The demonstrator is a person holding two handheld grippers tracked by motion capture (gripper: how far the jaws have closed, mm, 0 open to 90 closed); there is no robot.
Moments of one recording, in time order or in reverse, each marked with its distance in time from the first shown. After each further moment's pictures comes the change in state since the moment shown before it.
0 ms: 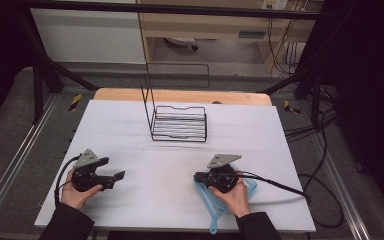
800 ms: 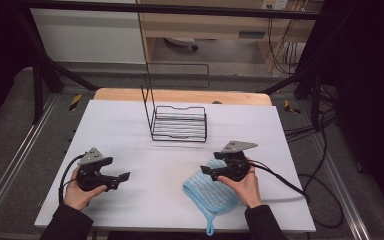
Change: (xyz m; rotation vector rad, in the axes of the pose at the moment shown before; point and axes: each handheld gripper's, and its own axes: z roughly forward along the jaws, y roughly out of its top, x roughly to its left) left arm -0.015 0.015 0.004 0.025 -0.051 -0.017; right arm -0.033 0.012 -0.030 -0.081 -0.094 0.103
